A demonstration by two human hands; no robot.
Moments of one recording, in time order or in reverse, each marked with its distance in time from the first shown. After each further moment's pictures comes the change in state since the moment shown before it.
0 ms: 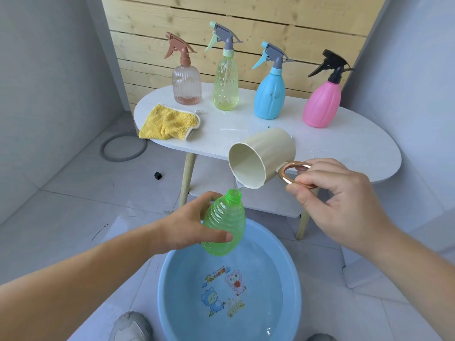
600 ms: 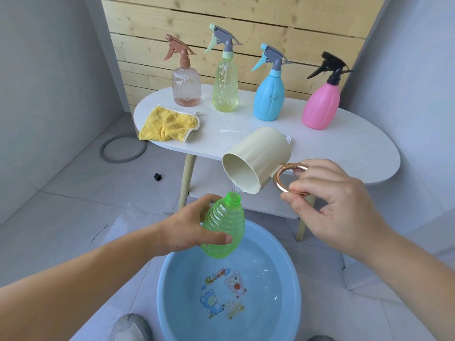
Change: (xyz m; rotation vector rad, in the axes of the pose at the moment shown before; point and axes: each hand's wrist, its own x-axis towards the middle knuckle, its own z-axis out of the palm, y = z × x) left_hand 0.000 -0.002 0.000 -0.008 -0.010 -0.002; right_hand -0.002 -0.002 0.001 -0.094 -0.013 -0.136
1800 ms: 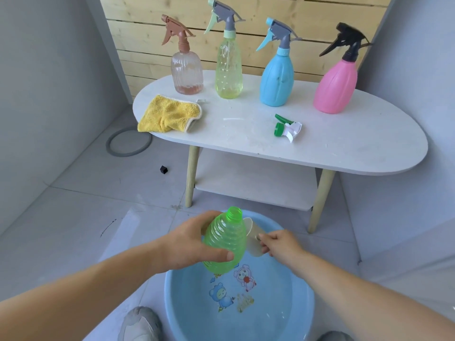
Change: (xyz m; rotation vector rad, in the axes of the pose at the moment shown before) left_hand -0.007 -0.031 0.013 0.048 -0.008 -0.102; right_hand -0.107 0.073 0.191 0.492 -0.497 1.284
